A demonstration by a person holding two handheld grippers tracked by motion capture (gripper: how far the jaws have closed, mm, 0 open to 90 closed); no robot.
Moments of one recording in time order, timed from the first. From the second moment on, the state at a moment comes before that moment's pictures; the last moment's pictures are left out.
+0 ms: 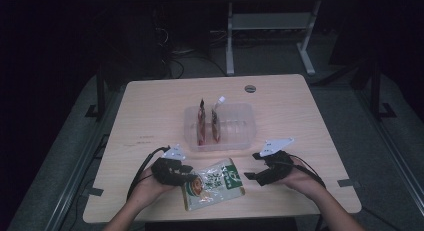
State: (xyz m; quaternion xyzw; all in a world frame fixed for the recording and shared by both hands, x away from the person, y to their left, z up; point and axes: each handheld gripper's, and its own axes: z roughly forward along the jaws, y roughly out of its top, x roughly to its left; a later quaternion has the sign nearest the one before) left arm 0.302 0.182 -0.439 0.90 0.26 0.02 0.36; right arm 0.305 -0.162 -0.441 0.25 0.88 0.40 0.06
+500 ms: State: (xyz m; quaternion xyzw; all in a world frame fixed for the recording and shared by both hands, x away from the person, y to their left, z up) left arm 0.320 0.170 -0.442 0.90 0.23 0.05 0.36; right arm 0.304 -0.164 -0.442 0.25 0.88 0.40 0.07
